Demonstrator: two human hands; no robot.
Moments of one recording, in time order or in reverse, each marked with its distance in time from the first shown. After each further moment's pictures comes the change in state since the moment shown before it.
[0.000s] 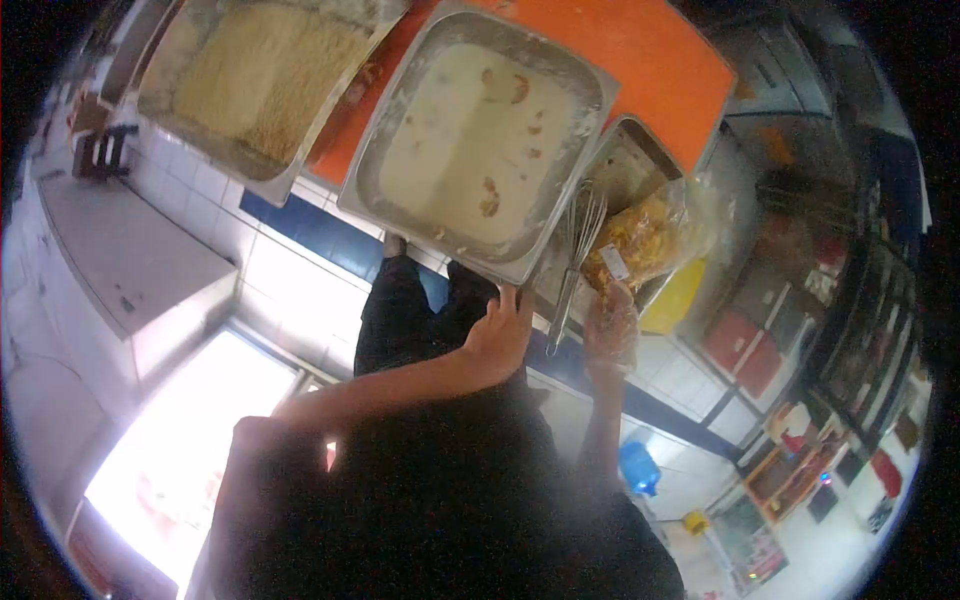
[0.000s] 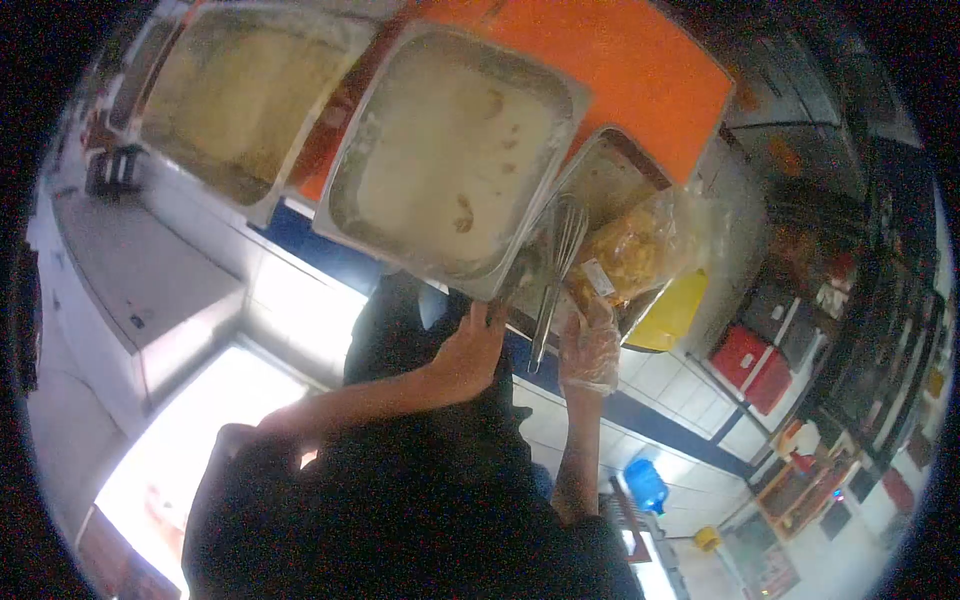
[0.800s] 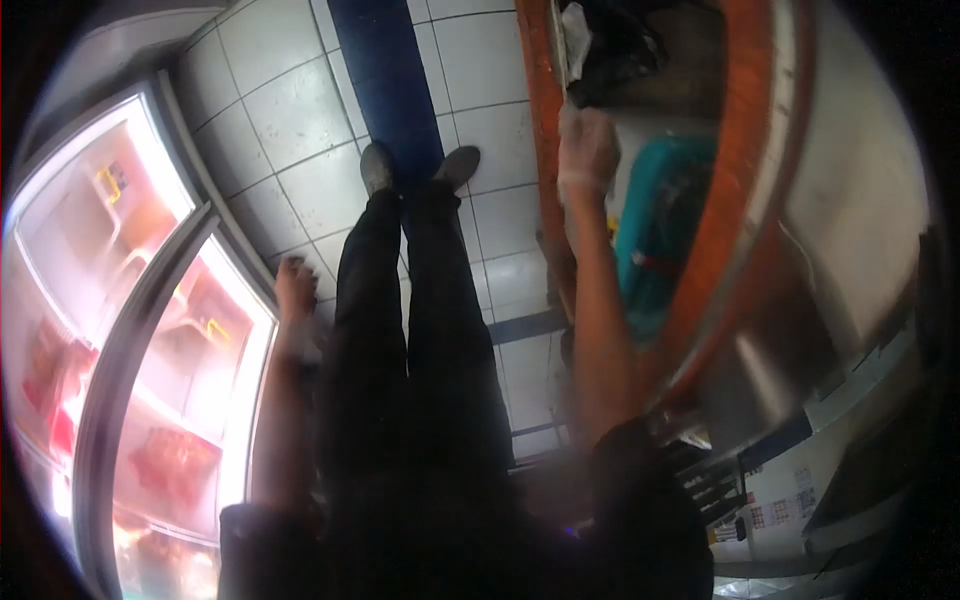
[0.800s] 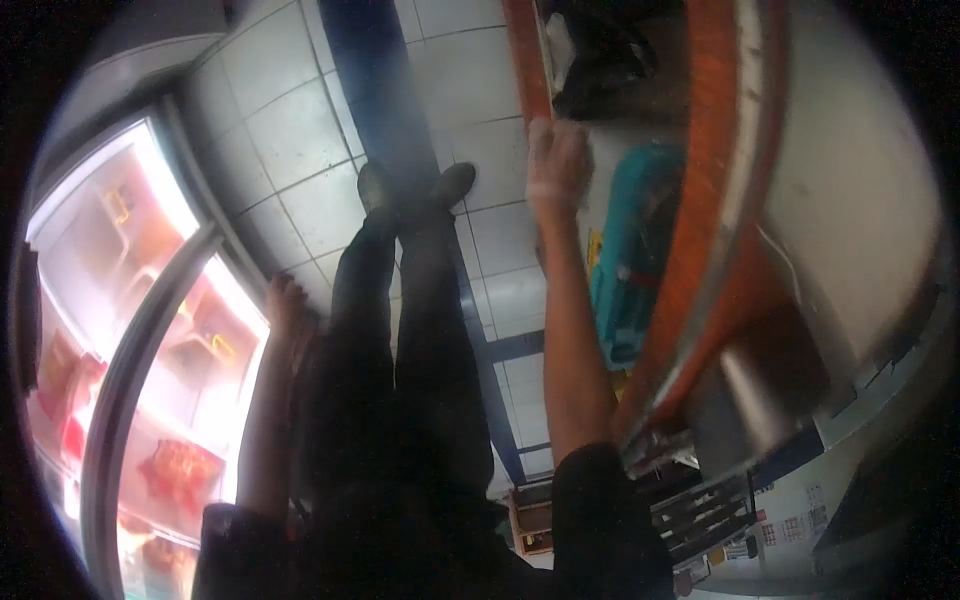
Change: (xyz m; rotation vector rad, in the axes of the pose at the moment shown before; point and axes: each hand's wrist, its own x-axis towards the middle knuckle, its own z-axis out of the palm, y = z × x) left_hand -0.297 -0.528 0.357 -1.310 0.858 -1.428; right_hand 0.000 -0.154 0.626 -0.476 -0.542 -0.492
